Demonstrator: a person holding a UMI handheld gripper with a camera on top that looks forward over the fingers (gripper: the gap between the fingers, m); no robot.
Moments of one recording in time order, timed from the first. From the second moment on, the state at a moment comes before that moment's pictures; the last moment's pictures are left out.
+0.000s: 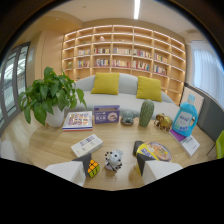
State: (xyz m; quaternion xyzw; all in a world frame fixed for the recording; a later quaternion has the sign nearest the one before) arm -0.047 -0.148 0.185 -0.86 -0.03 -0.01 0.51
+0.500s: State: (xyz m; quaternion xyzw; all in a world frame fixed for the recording) arm -0.005 -0.069 0.179 -0.87 0.02 -0.05 0.49
